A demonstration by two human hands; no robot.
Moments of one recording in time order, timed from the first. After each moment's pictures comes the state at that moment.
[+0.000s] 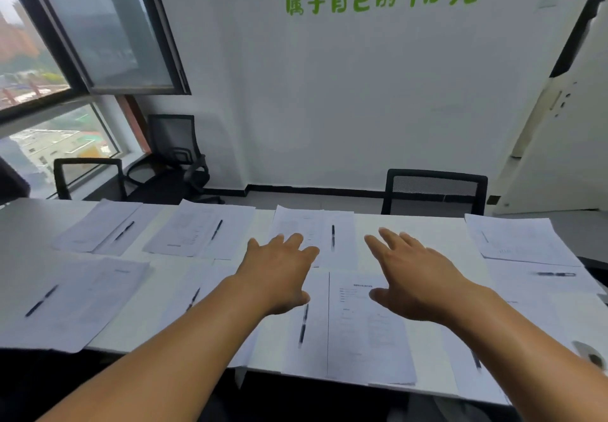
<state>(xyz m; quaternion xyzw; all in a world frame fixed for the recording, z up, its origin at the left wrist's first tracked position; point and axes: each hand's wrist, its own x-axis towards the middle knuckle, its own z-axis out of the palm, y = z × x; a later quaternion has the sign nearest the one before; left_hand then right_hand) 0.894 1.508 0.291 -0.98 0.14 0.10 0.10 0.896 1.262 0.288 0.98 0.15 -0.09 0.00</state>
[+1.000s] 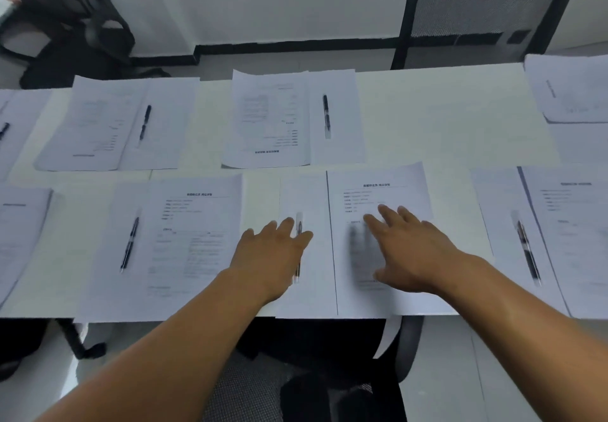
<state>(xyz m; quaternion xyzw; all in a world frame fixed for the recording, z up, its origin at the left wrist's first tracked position) 0.985 1.539 0.018 -0.93 0.22 0.26 0.10 0.985 1.284 0.033 0.93 0.12 -0.34 0.02</state>
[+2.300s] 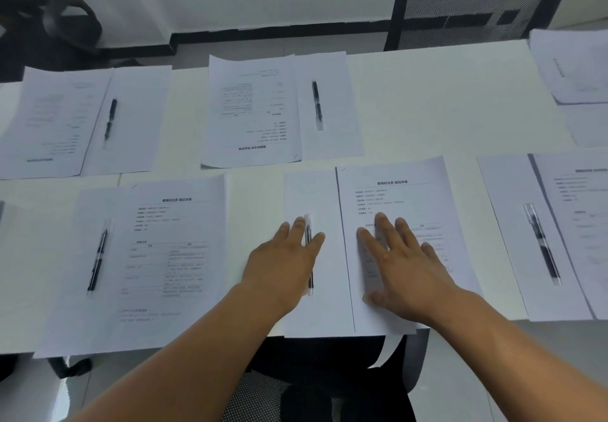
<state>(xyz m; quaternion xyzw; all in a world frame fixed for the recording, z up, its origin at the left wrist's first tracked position) 0.995 1.523 -0.044 -0.94 0.25 0.24 0.04 0.964 1.282 -0.050 0.94 0.07 -0.33 -0.05</state>
